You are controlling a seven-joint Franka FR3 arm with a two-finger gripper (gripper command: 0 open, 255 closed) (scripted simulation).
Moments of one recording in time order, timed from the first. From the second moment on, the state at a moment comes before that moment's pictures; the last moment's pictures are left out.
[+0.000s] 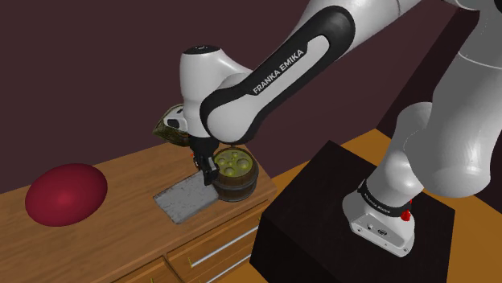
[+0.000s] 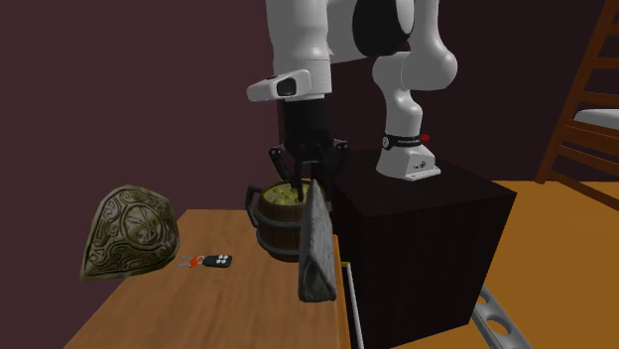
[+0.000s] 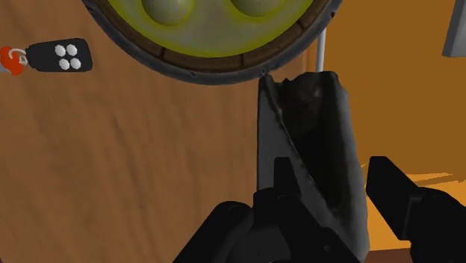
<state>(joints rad) 0.46 0.13 0.19 -2.29 0.18 2.44 -0.74</state>
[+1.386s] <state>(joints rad) 0.45 -0.04 0.19 -2.19 0.18 2.17 -0.72</state>
